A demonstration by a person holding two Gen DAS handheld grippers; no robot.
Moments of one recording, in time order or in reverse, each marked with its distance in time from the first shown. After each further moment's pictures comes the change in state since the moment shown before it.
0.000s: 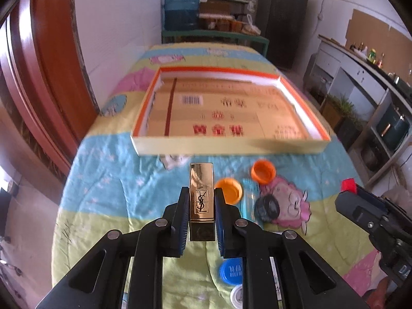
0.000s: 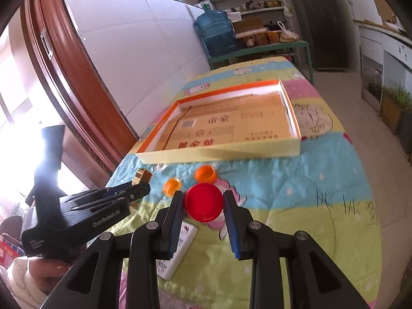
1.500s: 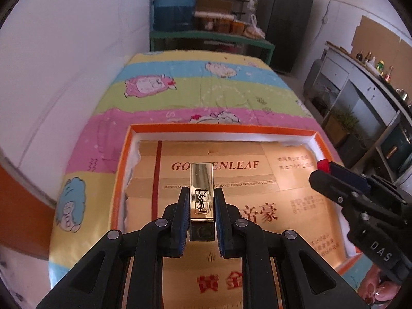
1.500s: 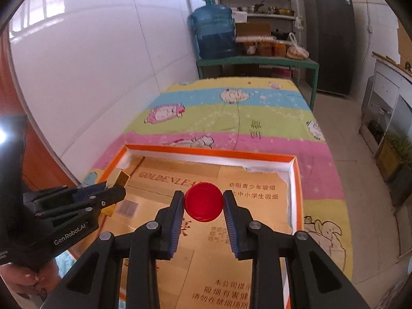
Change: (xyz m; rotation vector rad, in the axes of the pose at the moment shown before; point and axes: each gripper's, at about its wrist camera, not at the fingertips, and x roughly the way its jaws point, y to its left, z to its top) left arm 0.140 0.008 0.164 -0.010 0.049 -0.051; right arm 0.157 -0.040 0.166 -0.135 0.057 -0.142
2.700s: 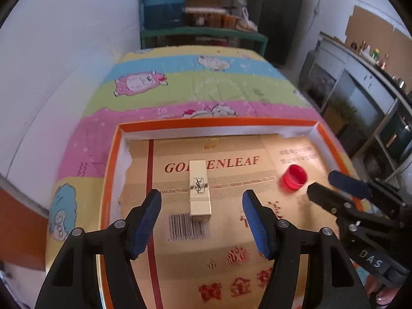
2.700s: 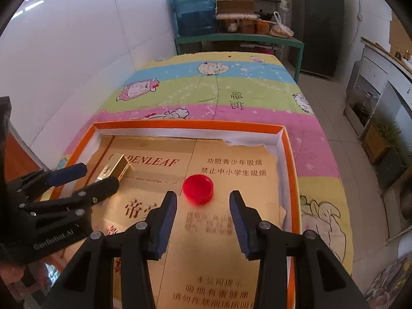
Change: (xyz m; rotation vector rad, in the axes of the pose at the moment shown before) left arm 0.007 -0.002 -0.005 0.049 -0.006 -0.020; right arm 0.019 -0.007 -0.013 0.039 0.110 -0.113
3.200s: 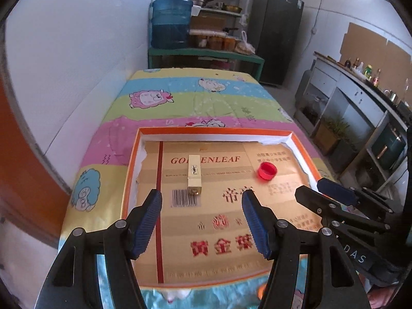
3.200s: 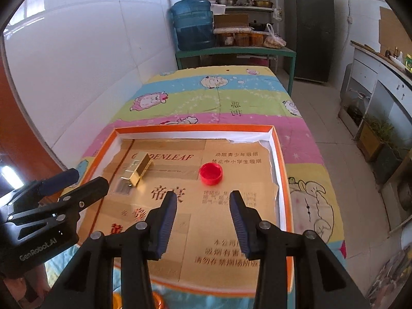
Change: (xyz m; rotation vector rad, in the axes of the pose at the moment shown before) left arm -0.081 -0.004 -0.034 -0.033 -0.108 -0.005; right arm -0.057 0.015 -0.023 0.031 -0.073 -0.001
